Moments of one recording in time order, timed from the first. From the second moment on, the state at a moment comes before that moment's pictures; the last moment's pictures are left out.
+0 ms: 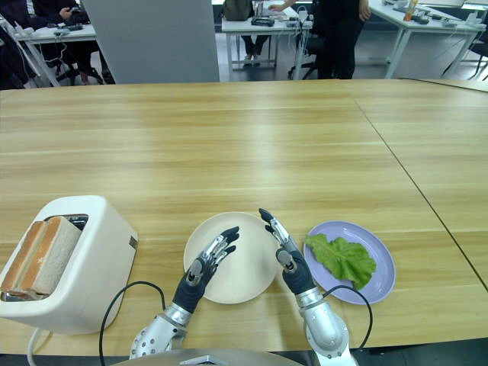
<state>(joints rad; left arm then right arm) 0.53 0.11 -0.44 -0.32 0.00 -0.28 -0.16 0.44 -0.16 0.26 -0.27 -0.11 -0.41 0.13</state>
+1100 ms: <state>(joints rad) 0.54 0.38 0.59 -1.05 0.36 0.10 -0.30 0.50 -0.07 0.19 -0.38 -0.12 -0.29 0.04</state>
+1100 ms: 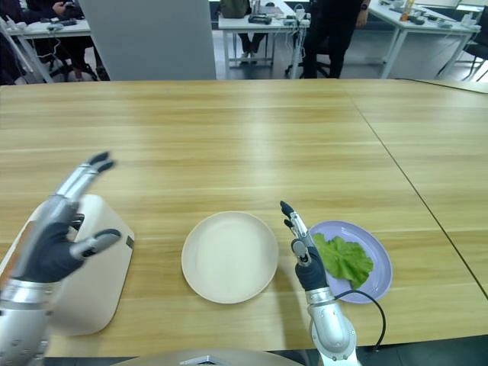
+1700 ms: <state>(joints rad) 0.79 0.51 1.08 -0.79 0.29 0.19 -0.53 0.55 -0.03 0.15 -0.39 -0.06 -0.26 0.02</state>
